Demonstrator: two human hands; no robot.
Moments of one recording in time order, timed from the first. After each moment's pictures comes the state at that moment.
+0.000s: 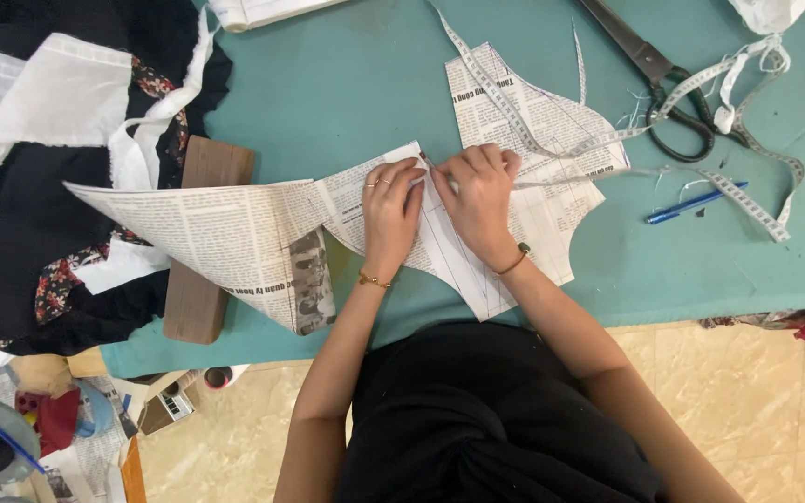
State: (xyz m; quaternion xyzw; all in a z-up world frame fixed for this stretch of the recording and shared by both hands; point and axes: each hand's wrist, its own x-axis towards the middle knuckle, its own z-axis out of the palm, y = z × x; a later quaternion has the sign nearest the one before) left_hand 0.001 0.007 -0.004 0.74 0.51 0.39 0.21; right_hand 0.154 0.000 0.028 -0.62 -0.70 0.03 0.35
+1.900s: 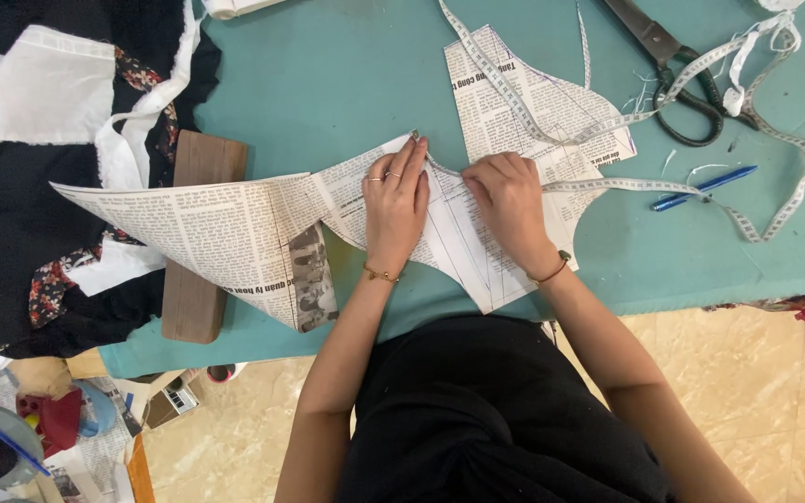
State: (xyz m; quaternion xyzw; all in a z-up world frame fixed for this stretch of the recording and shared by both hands) left_hand 0.007 0.004 -0.007 0.78 0.52 0.32 0.13; right_hand 0.190 -0.026 0.031 -0.62 -0.71 0.14 0.31
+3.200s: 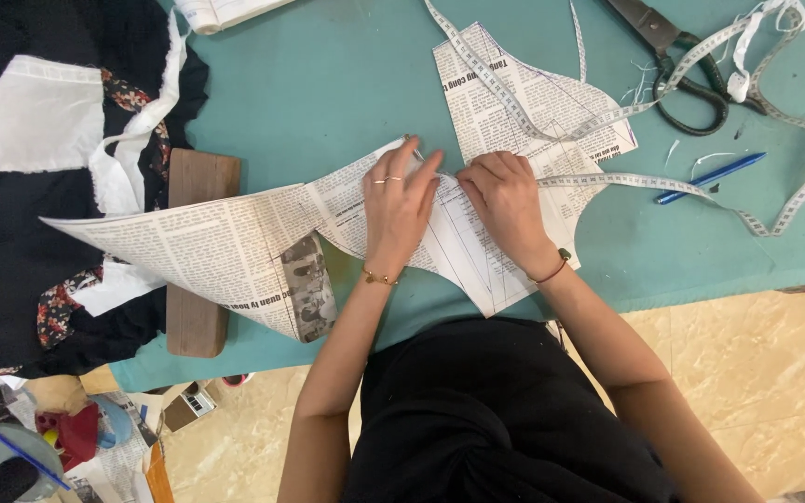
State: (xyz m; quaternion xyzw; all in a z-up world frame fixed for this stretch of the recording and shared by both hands) left_hand 0.011 0.014 0.009 0.81 0.48 0.30 0.14; right_hand 0.192 -0.023 0.036 -0.60 -0.73 0.12 0.31
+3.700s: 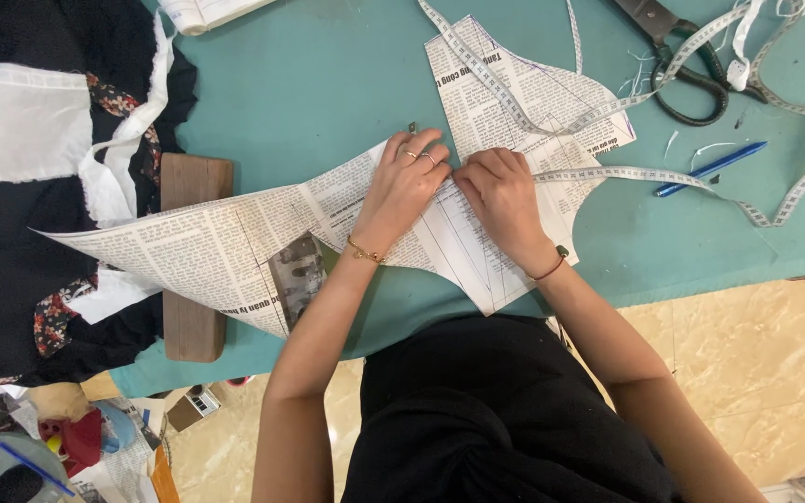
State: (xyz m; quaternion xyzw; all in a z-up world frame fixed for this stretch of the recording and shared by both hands) left_hand 0.016 0.053 0.012 0.92 0.28 0.26 0.11; right_hand 0.194 -0.024 0.028 -0.60 -0.73 0.10 0.32
